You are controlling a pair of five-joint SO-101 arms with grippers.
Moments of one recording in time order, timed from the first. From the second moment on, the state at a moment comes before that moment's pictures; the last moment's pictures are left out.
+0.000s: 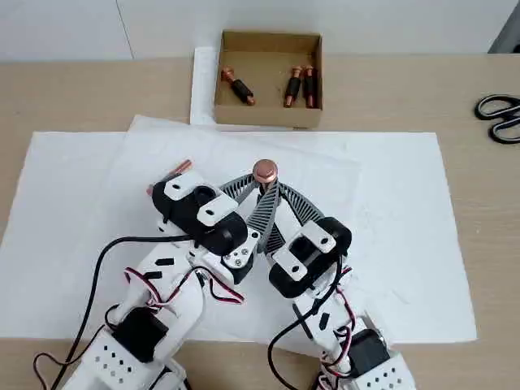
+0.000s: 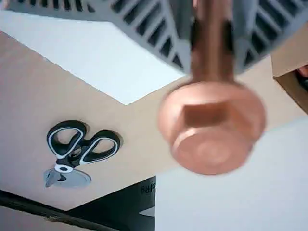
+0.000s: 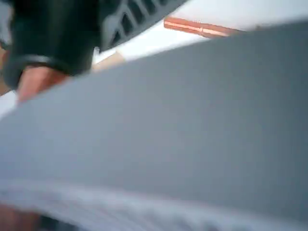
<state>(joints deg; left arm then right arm) 33.8 -73.8 69.8 18.7 5.0 -31.2 -102.8 96.2 10.8 11.3</state>
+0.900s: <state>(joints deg) 26.3 -74.2 67.9 18.2 -0.9 -30.9 -102.8 96.2 10.8 11.3</state>
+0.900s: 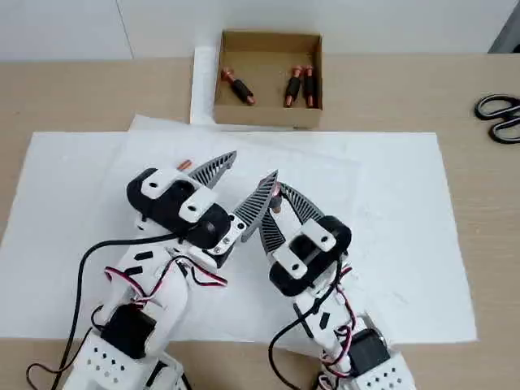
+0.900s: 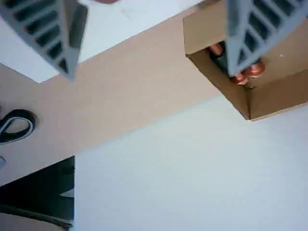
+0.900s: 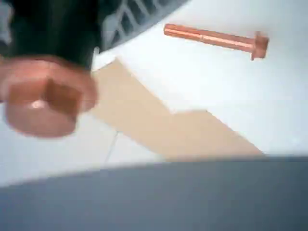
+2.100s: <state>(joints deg) 7.2 -102.1 78.1 39.8 -0.7 -16.6 -101.7 77.7 41.1 8.5</state>
